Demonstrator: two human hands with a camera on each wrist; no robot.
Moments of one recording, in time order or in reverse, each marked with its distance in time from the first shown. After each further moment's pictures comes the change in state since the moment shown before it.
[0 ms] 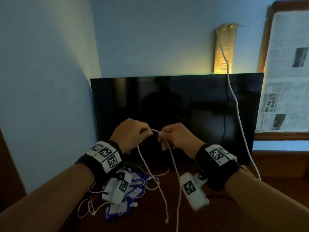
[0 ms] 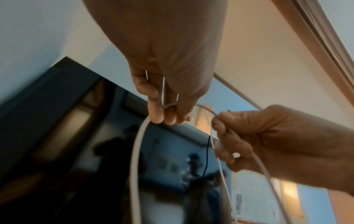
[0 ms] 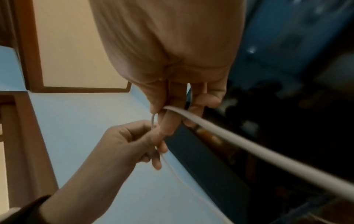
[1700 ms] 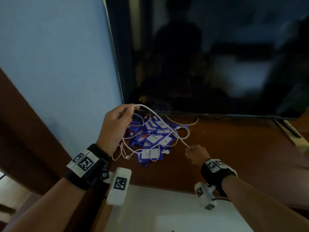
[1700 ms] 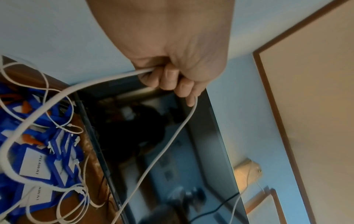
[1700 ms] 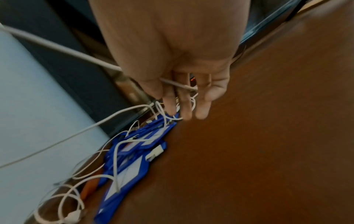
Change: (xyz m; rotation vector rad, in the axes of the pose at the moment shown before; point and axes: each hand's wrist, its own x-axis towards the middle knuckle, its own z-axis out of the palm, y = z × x) left_hand -0.136 -0.155 0.054 -0.810 0.252 -0.526; right_hand 0.036 0.243 0.197 -0.341 -0.172 0.597
